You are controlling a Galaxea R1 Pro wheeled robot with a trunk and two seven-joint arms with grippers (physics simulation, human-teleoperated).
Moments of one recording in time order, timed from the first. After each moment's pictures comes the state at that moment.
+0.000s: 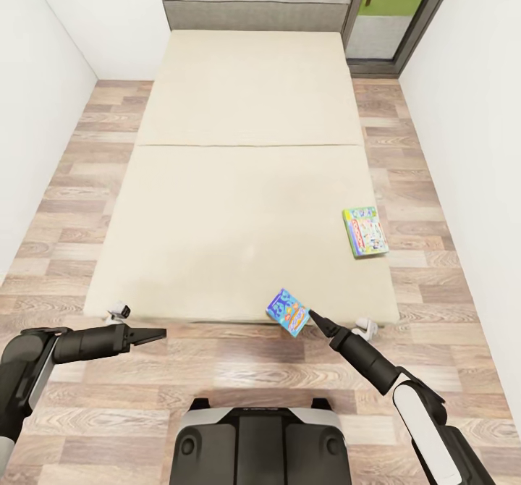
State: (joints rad) left arm -0.54 0.35 0.19 -1.15 0.04 1.01 -1.57; right arm -0.25 -0.11 0.03 -1.43 -0.84 0.40 0.45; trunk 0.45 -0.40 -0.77
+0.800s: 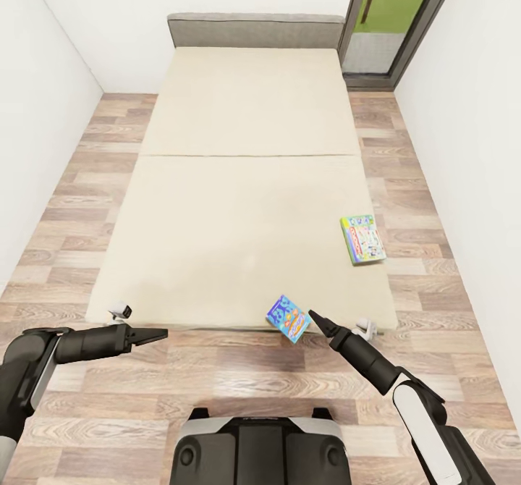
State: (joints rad) left arm -0.54 0.35 0.19 -1.15 0.04 1.01 -1.57; right arm -0.25 -0.11 0.03 -1.43 -0.84 0.40 0.45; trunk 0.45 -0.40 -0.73
